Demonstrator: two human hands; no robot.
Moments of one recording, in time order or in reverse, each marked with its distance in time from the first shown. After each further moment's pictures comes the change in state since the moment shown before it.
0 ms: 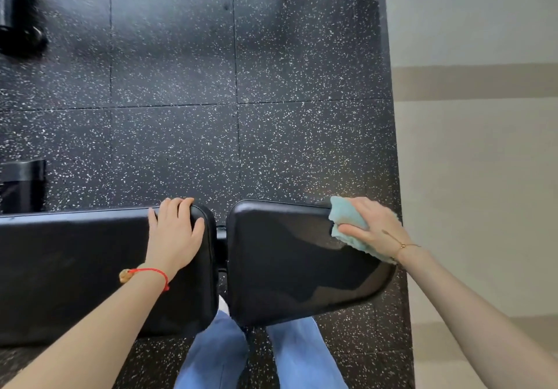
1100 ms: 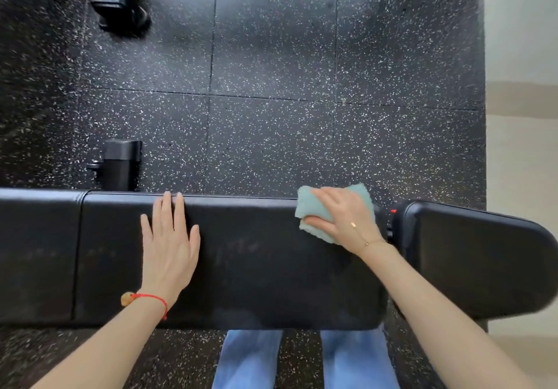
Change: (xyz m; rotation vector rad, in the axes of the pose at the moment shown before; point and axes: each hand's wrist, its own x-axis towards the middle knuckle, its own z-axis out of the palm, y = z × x) left_hand -0.031 -0.346 -0.041 0.065 0.133 -0.071; right_hand 0.125 -0.383 0.135 -0.134 0.197 -0.319
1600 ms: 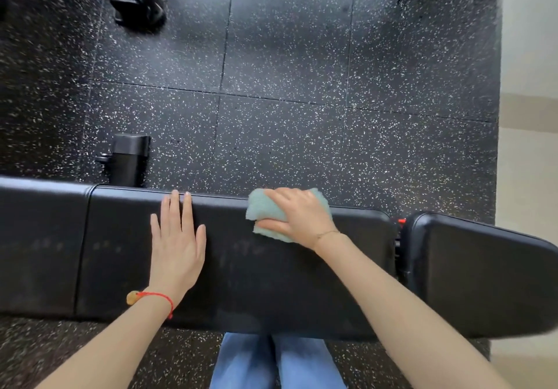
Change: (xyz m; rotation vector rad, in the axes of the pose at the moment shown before) left_hand 0.001 0.000 0.011 -0.044 -0.014 -0.014; right_hand 0.059 -0.064 0.027 -0.041 -0.133 -0.101
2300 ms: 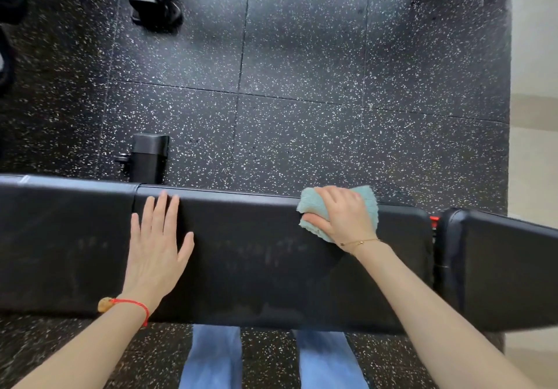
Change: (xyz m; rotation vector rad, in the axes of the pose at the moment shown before) left_hand -0.001 -0.118 -0.026 0.052 -0.004 0.062; right_hand -0.005 -0.020 0.017 -0.130 0.171 0.177
